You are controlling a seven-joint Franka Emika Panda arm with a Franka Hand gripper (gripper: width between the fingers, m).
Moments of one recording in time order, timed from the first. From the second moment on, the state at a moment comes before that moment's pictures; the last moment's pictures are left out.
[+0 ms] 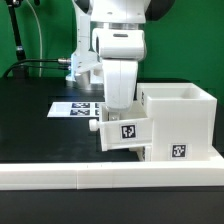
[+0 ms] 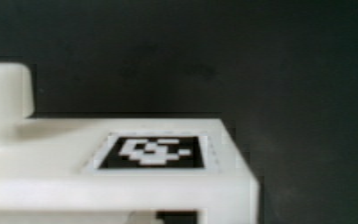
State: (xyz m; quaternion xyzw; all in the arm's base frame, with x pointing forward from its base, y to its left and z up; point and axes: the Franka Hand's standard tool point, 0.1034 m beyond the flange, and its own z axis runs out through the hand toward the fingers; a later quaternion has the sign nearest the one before) arm 0.532 0.009 0.050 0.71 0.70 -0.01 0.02
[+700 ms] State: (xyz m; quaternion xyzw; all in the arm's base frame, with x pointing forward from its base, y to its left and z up) arm 0.537 0.008 0.055 0.72 0.70 -0.01 0.01
